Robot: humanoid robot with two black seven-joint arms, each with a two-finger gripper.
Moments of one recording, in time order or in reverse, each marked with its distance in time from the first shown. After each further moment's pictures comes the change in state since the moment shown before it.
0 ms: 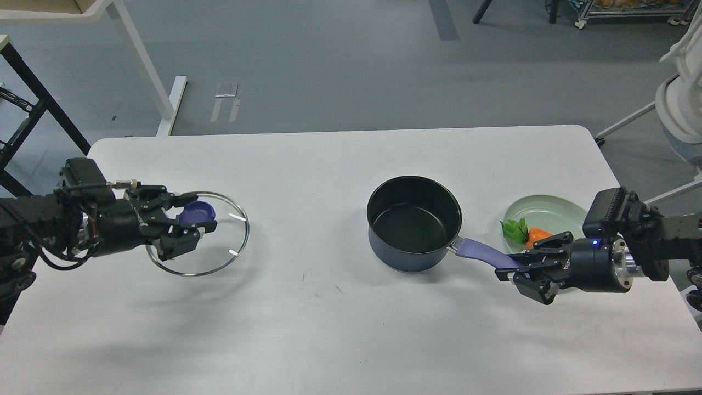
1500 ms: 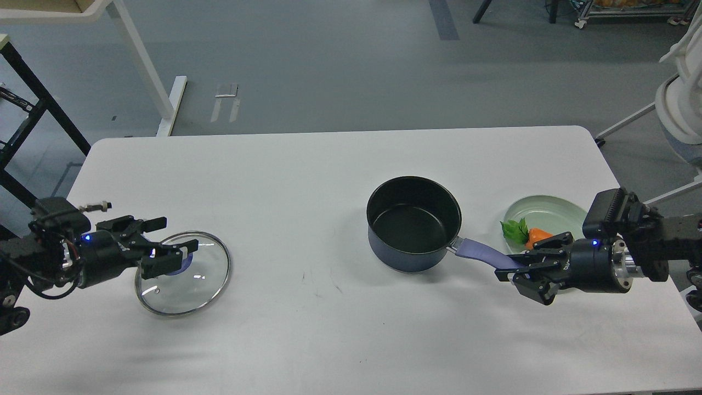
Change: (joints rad) left arm 0.113 -0.007 -0.105 0.029 -0.431 -0.076 0.000; right arm -0.001 -0.001 0.000 0.000 0.000 0.000 0.000
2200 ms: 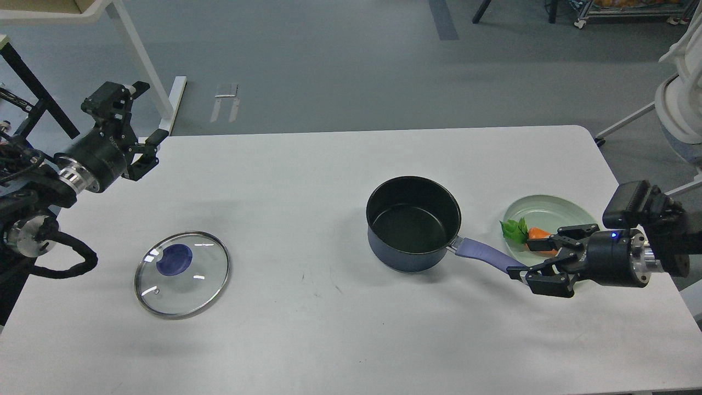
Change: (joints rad) left arm 0.006 -0.189 -0.242 0.225 -1.312 -0.399 0.000; right arm 0.020 -0.079 0.015 0.008 0.115 -0.002 0.000
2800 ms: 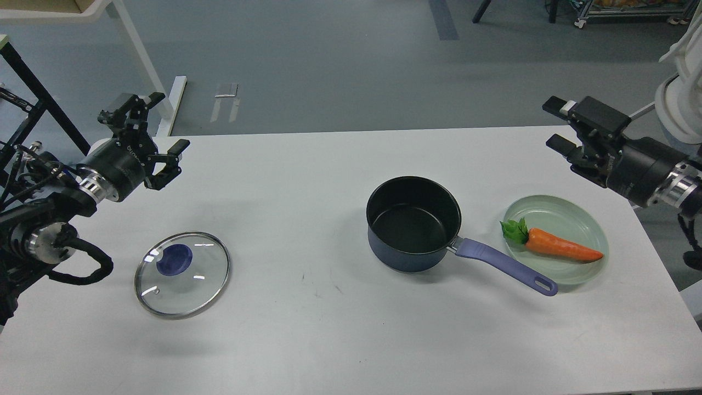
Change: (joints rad) left arm 0.031 -0.060 -0.012 0.025 -0.041 -0.093 0.000; right arm 0.018 0.028 0.041 -0.006 1.444 -0.110 0.000
